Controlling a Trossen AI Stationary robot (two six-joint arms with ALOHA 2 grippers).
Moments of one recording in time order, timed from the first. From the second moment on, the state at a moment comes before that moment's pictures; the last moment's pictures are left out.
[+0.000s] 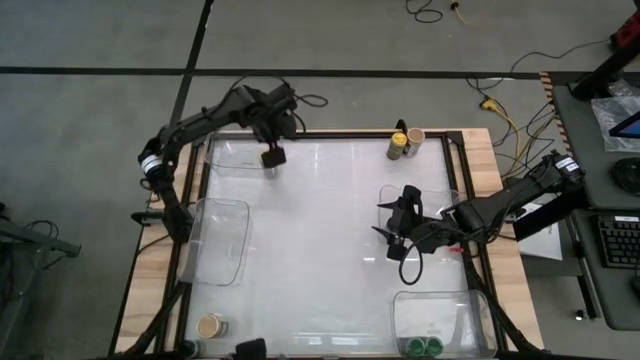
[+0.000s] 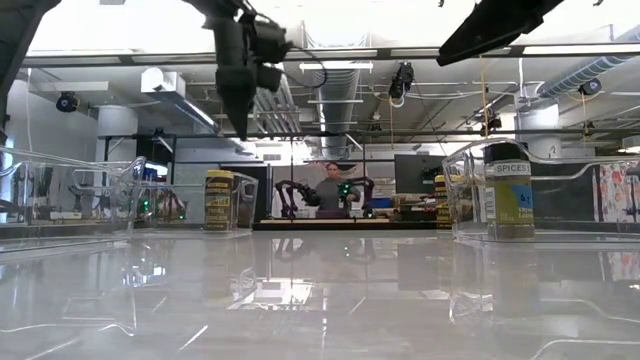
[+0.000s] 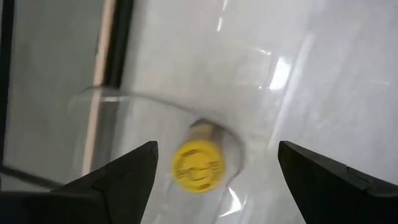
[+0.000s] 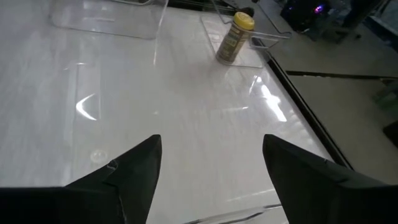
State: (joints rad) left arm 0.60 1.78 1.74 -1.29 -0.04 0.37; right arm 0.41 1.16 0.85 -0.41 0.71 0.21
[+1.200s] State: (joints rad) left arm 0.25 1.81 1.73 -1.00 0.16 0.24; right arm -0.42 1.26 1.08 -0.80 0.36 0.29
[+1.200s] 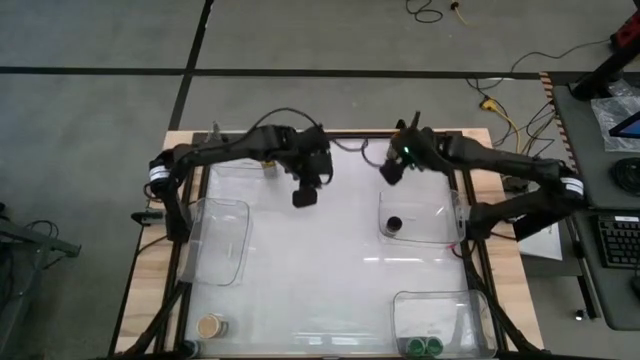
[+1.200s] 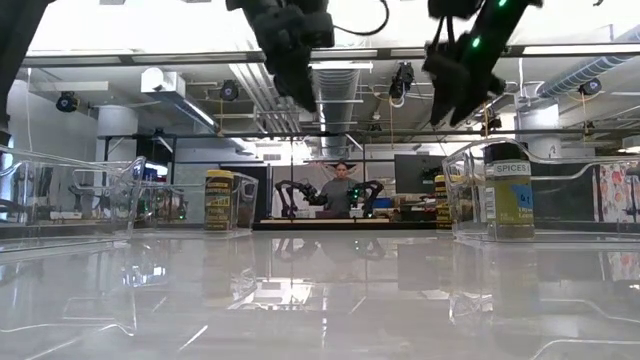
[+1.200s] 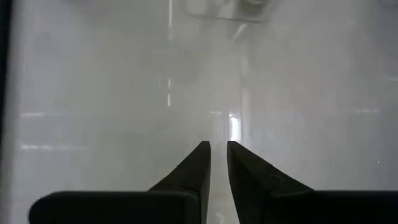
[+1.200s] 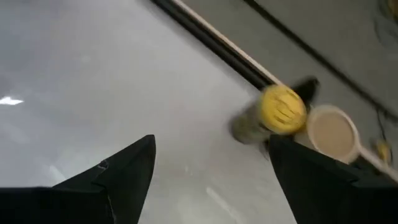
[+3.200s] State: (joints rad) left arm -0.14 1.63 0.69 0.31 0.11 0.16; right arm -0.75 1.79 1.34 -0.88 0.34 1.41
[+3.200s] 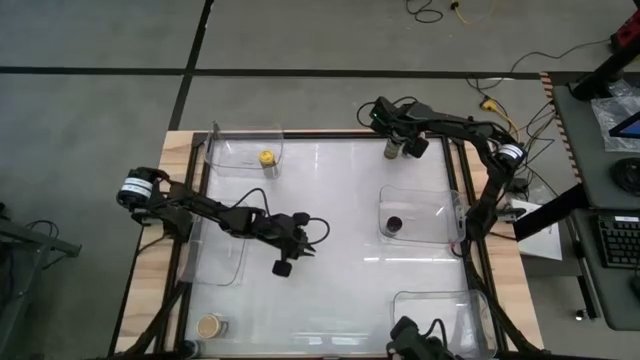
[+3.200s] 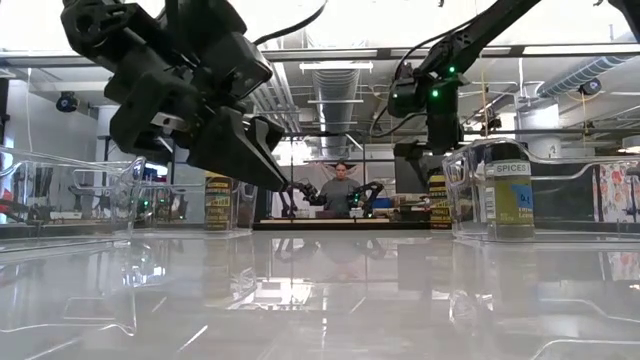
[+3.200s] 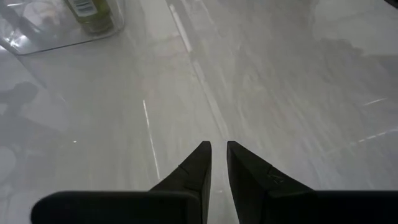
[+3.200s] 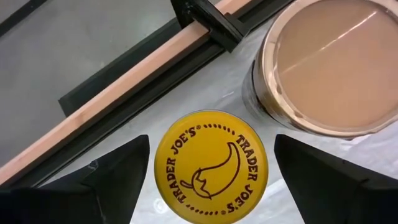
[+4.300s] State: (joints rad) left arm -0.15 1.45 0.68 0.15 0.09 0.19; right arm -0.49 1.76 1.58 -1.04 0.45 1.01
